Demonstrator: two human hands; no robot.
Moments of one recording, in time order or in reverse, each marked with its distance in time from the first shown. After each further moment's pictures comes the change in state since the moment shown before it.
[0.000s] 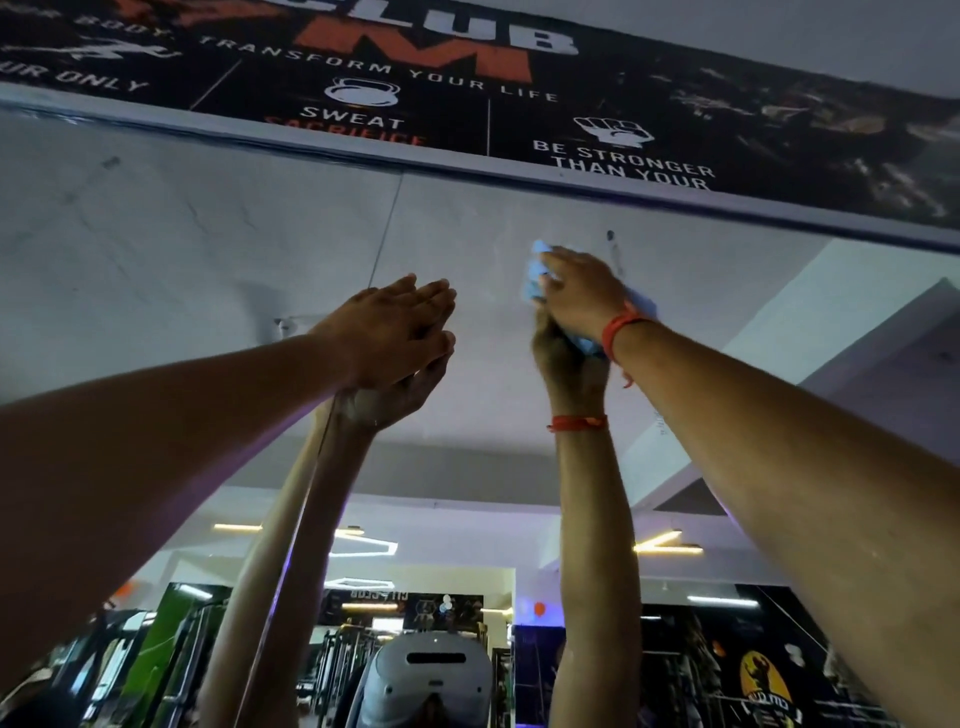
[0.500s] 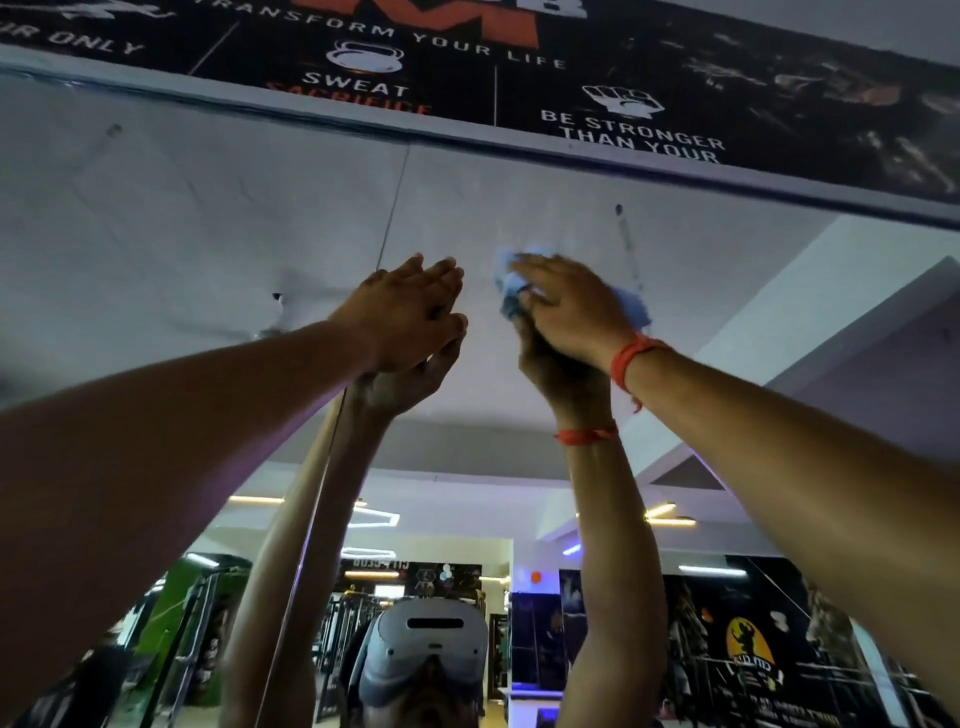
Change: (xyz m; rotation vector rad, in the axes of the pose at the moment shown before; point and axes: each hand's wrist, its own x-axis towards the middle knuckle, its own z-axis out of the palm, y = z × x) left_hand -0.009 0.009 0.005 -0.038 0.011 -0.045; right_hand -0.047 -0.012 0.022 0.102 0.056 -0.207
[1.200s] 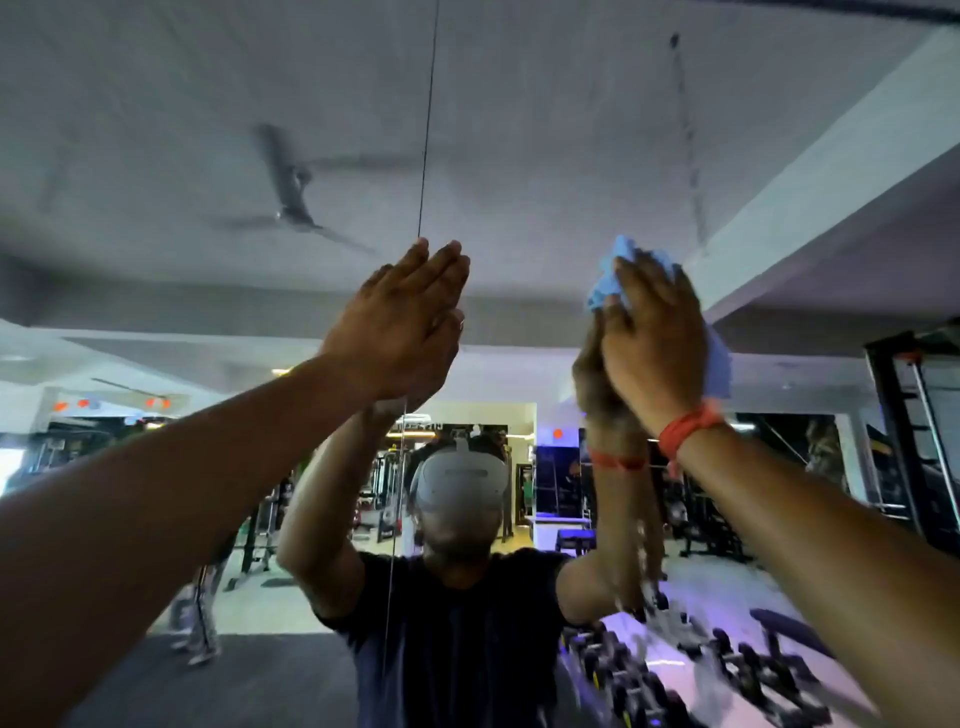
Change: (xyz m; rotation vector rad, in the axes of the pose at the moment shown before) left_hand -0.167 0.002 0.015 -0.152 -0.023 0.071; right_hand -0.173 -0.083 0.014 -0.062 0.192 0.320
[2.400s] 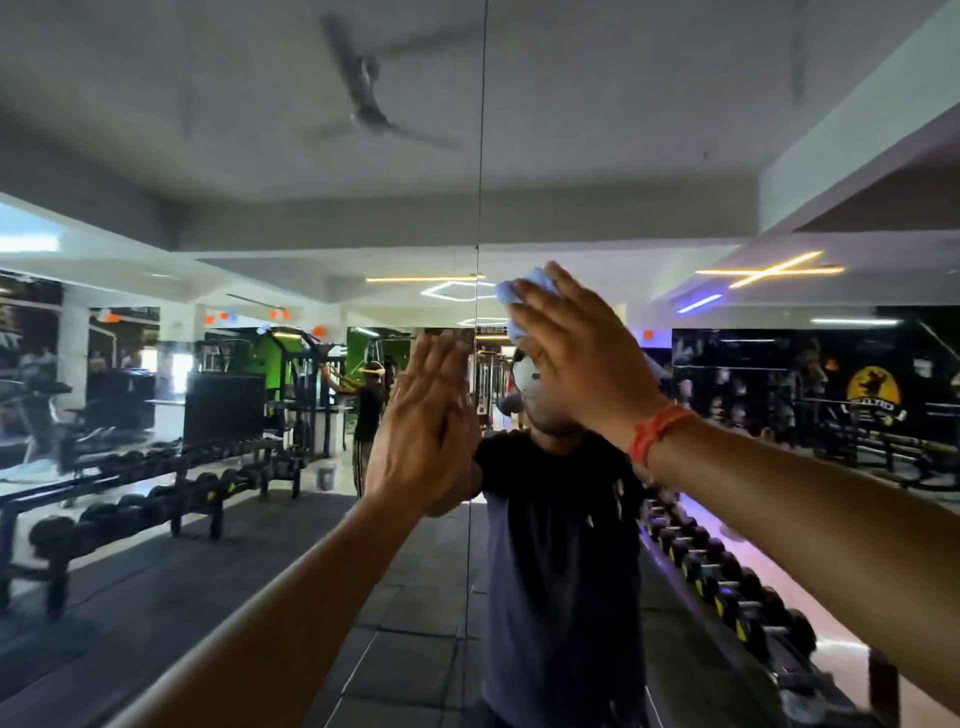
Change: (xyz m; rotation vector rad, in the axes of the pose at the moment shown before) left_hand -0.210 0.065 0.046 -0.347 0.139 -0.366; right_hand -0.125 -0.075 0.011 0.176 -0.231 -0.518
